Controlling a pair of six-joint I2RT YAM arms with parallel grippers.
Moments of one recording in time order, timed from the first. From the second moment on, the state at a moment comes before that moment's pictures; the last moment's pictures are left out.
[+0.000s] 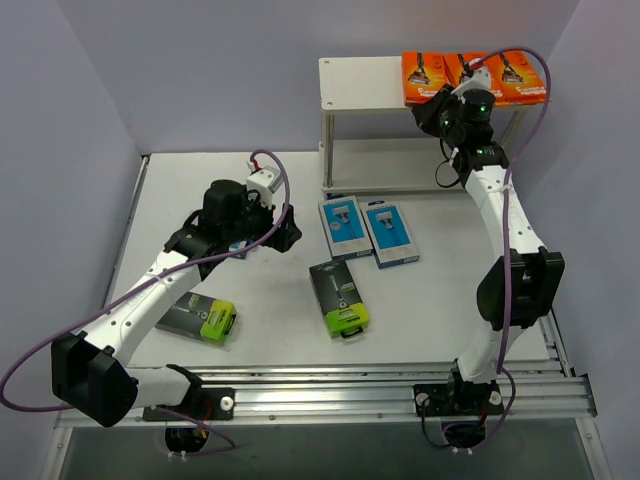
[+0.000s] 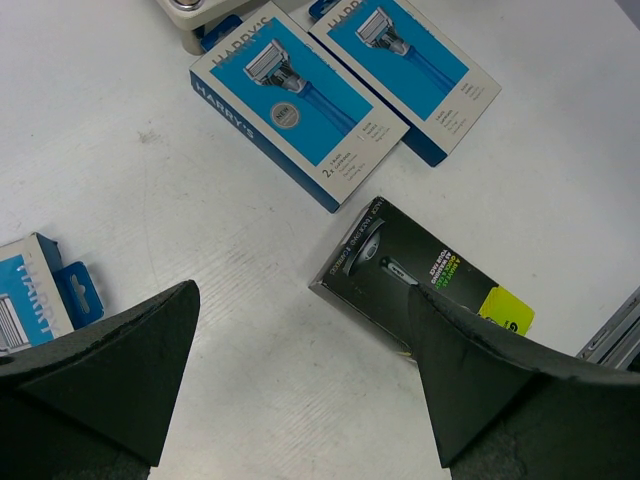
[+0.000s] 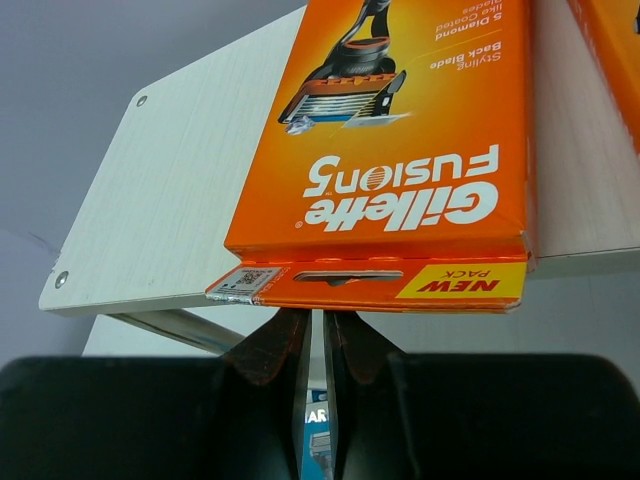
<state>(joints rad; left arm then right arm) -0.50 1.29 1.14 -0.32 0.24 -0.12 0.07 1.79 1.75 -0.09 -0.18 0.49</state>
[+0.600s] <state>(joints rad) -0.50 1.29 1.14 -0.32 0.24 -0.12 -0.01 1.58 1.61 -0.15 -0.22 0.45</state>
